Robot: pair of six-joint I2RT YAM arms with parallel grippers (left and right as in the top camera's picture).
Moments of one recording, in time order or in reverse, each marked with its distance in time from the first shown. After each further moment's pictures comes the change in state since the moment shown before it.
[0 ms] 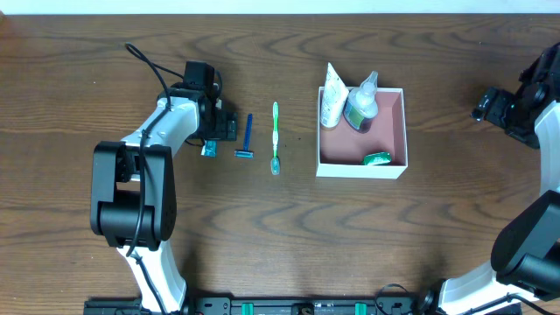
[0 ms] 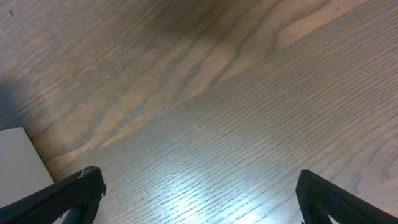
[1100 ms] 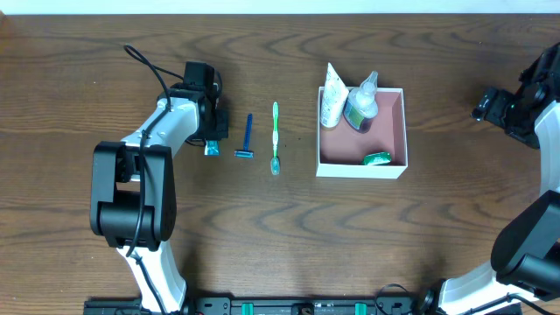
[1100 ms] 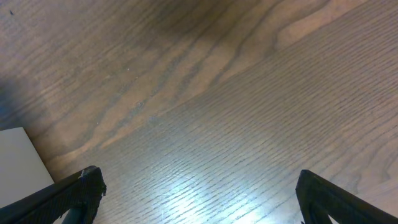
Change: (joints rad) left arm 0.000 -0.003 -0.006 0.004 0.022 -0.027; right arm 0.000 0.000 0.000 0.000 0.000 0.000
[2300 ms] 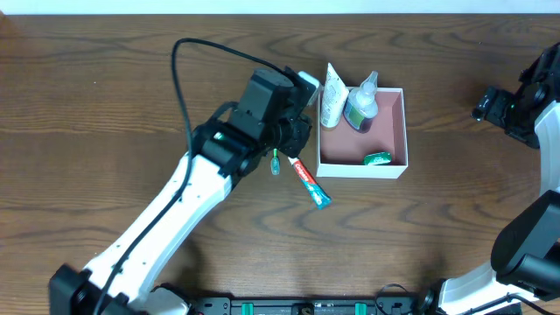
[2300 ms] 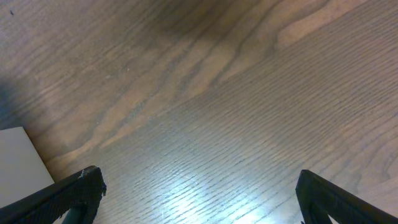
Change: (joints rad) left arm -0.469 -0.514 -0.006 -0.020 0.127 0.117; right arm 0.000 0.000 0.000 0.000 0.000 0.000
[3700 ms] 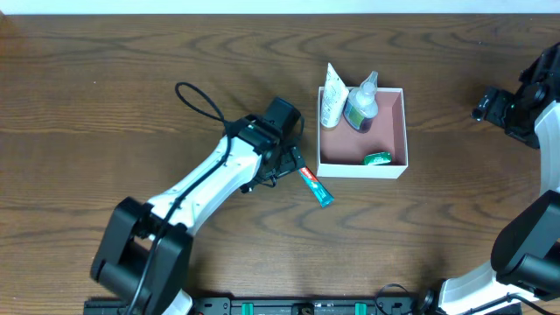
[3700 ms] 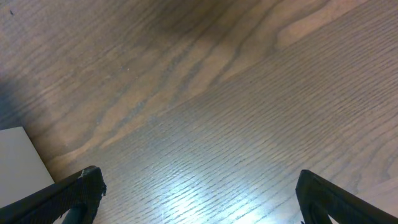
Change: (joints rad) left arm 0.008 0.240 -0.102 -0.209 -0.112 -0.951; right arm 0.000 0.000 0.000 0.000 0.000 0.000
